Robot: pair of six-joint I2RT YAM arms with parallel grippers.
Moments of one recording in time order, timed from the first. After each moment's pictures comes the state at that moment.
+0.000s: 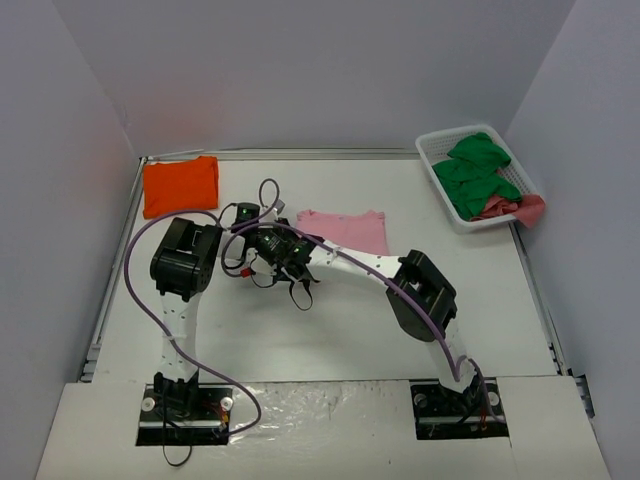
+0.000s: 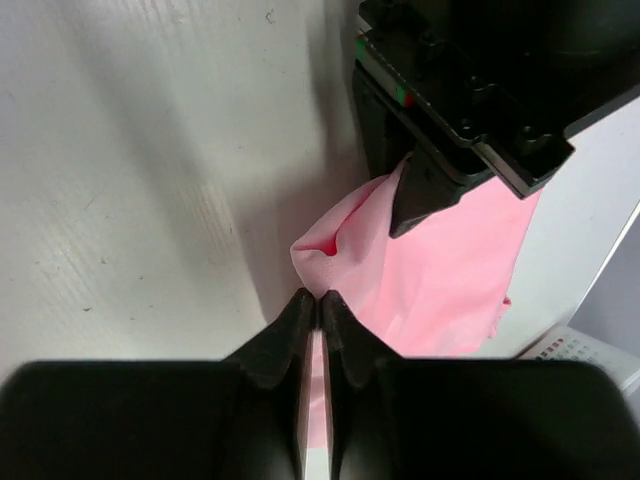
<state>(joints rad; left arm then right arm) -0.28 2.19 1.15 0.41 1.00 -0.98 1.00 2.08 1.61 -0.67 0.37 -0.61</state>
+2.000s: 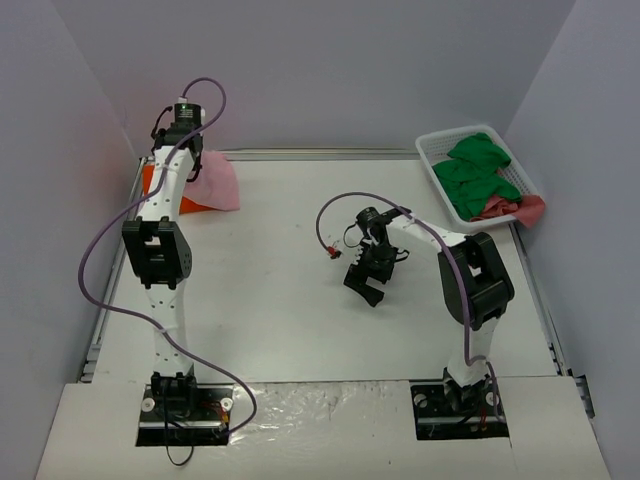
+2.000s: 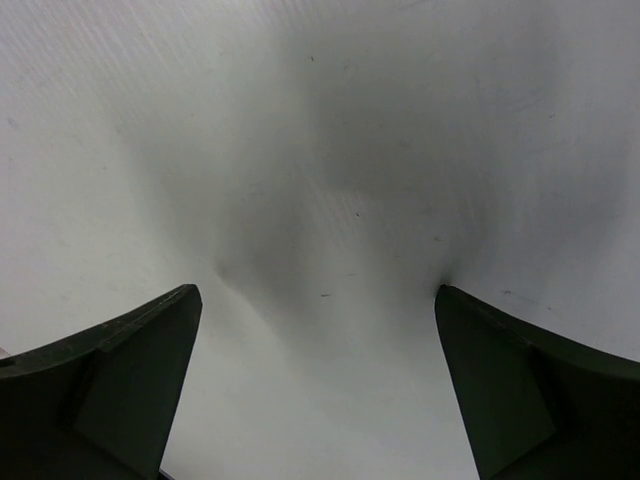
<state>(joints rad) -0.03 2.29 2.37 -0.88 -0.36 0.11 0.48 1.88 1.25 -0.90 -0.24 -0.71</state>
